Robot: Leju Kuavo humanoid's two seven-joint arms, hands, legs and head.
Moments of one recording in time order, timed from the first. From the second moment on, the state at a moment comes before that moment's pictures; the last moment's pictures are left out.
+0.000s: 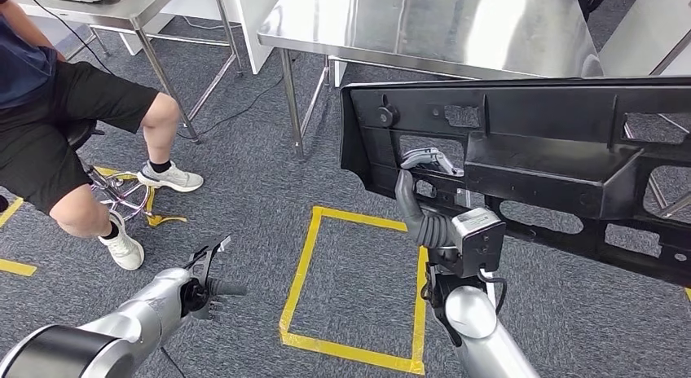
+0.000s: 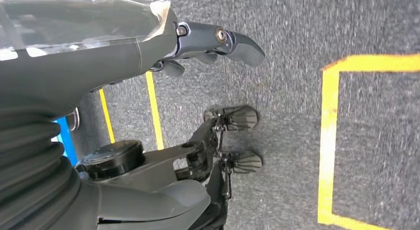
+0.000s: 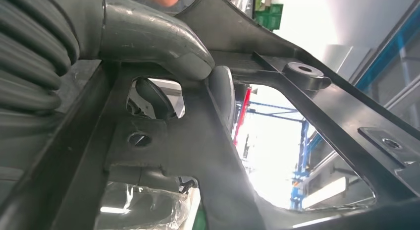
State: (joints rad) left arm -0.77 0.01 -0.17 -0.10 0.20 -0.05 0.59; right arm -0.33 -0.06 0.56 -1.63 -0.02 -0.44 -0.34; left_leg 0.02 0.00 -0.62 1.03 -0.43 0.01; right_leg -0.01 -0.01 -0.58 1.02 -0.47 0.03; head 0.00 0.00
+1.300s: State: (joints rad) left arm -0.77 0.01 -0.17 -0.10 0.20 -0.05 0.59; right arm -0.32 -0.06 0.56 -1.63 -0.02 -0.44 -0.34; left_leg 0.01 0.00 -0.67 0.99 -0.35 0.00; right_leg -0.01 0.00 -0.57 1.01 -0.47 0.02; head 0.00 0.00
